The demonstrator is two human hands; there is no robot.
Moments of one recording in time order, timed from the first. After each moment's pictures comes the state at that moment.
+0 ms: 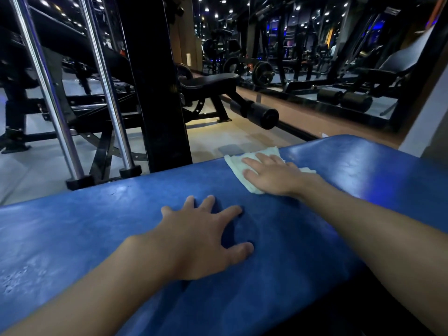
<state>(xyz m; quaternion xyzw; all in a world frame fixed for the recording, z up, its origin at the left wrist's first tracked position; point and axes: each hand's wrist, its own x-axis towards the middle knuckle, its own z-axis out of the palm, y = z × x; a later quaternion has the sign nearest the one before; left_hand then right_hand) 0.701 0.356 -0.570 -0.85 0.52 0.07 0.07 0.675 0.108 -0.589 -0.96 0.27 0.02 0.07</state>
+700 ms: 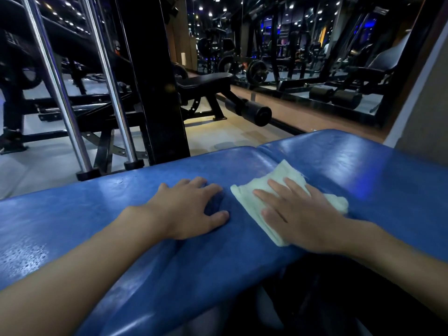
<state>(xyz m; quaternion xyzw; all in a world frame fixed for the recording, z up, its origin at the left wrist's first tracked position) 0.705 0.371 -0.559 -0.85 0.52 0.02 0.02 0.533 0.199 -0.598 -0.97 0.22 -0.03 -0.03</state>
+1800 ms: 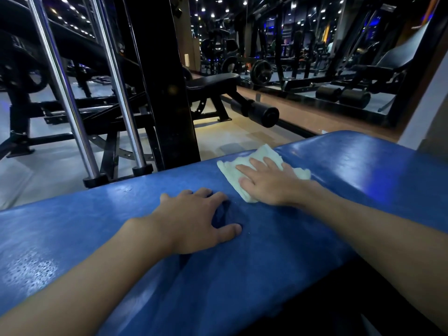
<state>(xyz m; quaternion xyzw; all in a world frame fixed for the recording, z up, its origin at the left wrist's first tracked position) 0.724 0.379 -0.561 -0.85 0.52 0.07 0.03 0.658 0.165 -0.588 -0.97 0.24 0.02 0.05</state>
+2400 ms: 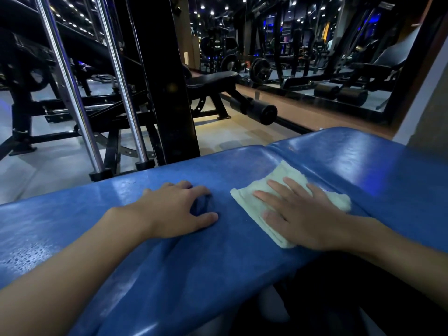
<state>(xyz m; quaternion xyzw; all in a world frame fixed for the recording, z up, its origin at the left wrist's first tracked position) 0.739 0.405 -0.557 -0.87 0.49 0.10 0.00 0.552 0.215 -0.588 -0.97 0.23 0.03 0.03</state>
